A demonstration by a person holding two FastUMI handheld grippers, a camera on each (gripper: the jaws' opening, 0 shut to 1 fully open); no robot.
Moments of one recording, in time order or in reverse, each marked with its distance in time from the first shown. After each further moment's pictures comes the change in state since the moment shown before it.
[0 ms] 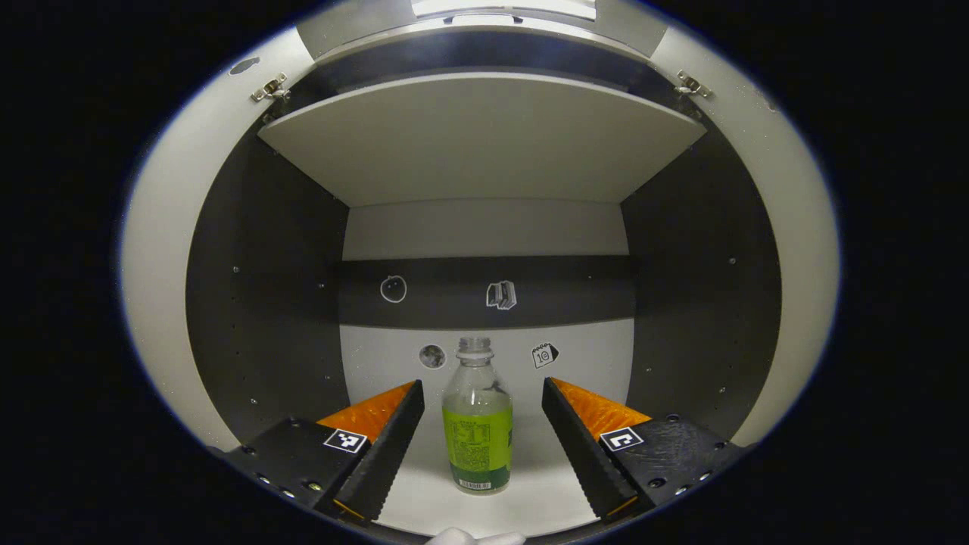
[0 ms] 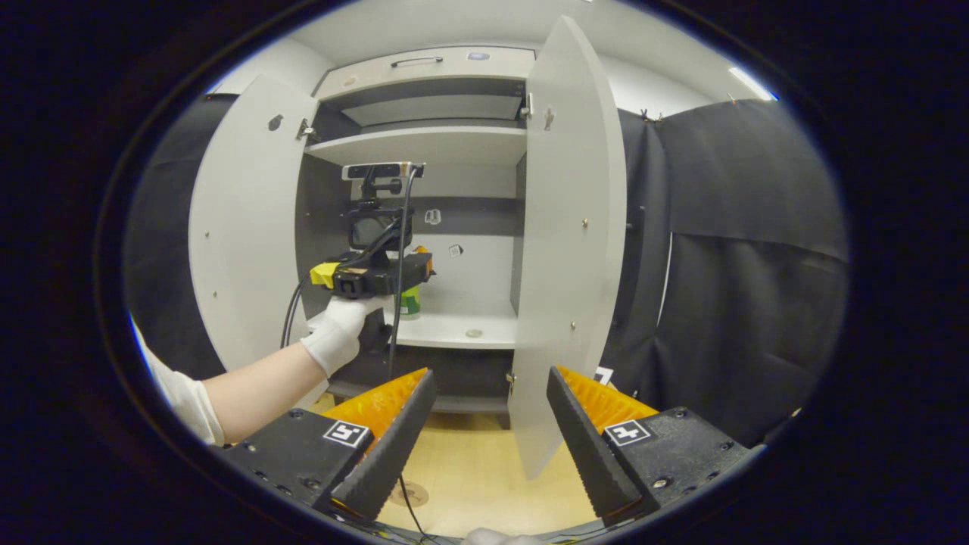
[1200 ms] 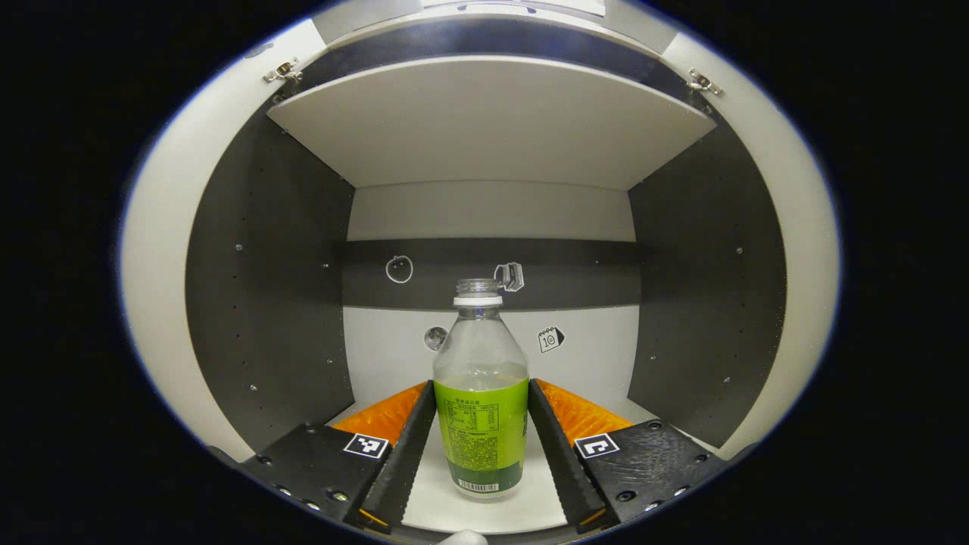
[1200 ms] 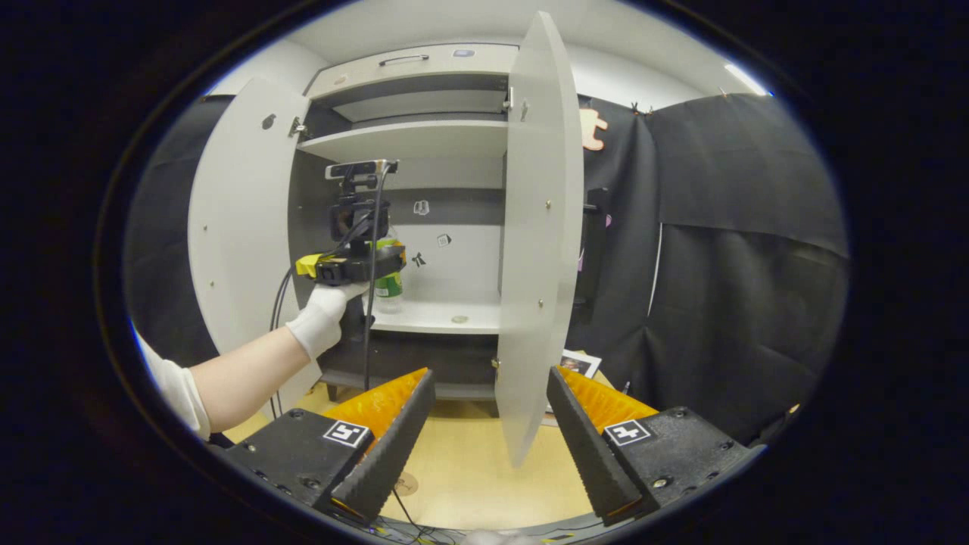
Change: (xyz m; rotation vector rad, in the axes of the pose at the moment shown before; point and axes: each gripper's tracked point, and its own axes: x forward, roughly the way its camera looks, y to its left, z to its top) left arm -0.028 0.017 0.003 -0.030 0.033 -0.001; right arm -0.019 -0.022 -0.010 0.001 0.007 -0.018
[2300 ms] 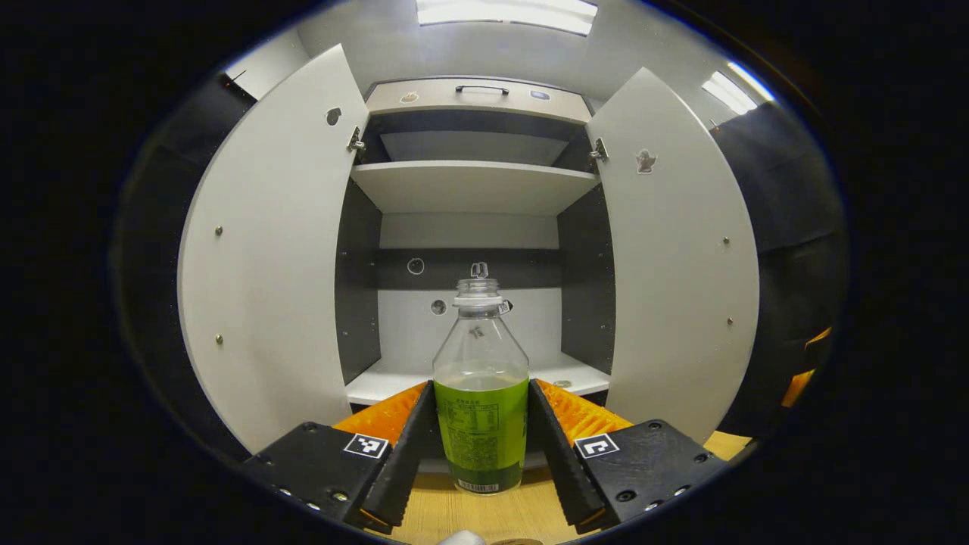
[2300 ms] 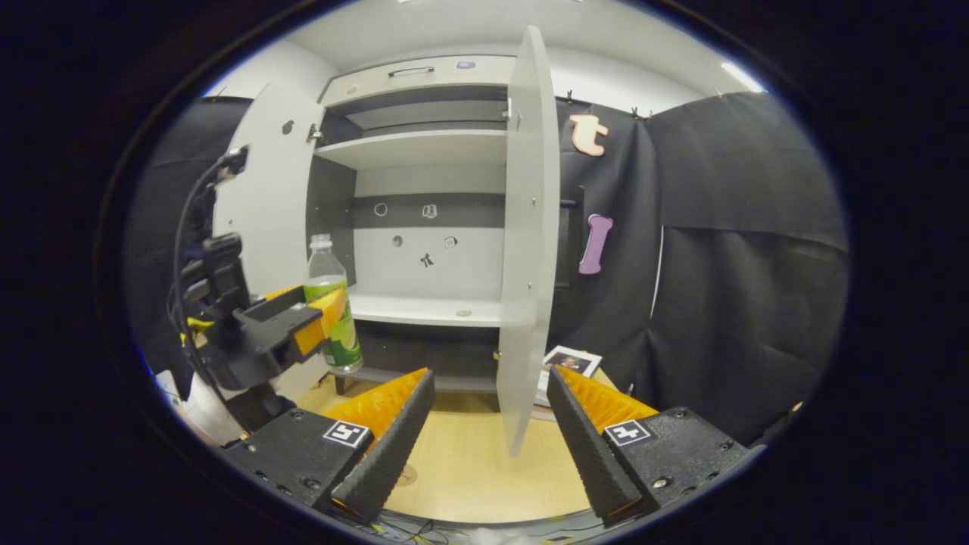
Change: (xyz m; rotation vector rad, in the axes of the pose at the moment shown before) left arm -0.270 -0.008 -0.035 0.000 0.013 -0.123; right arm -0.036 -0.014 -0.028 0.008 -0.023 0.030
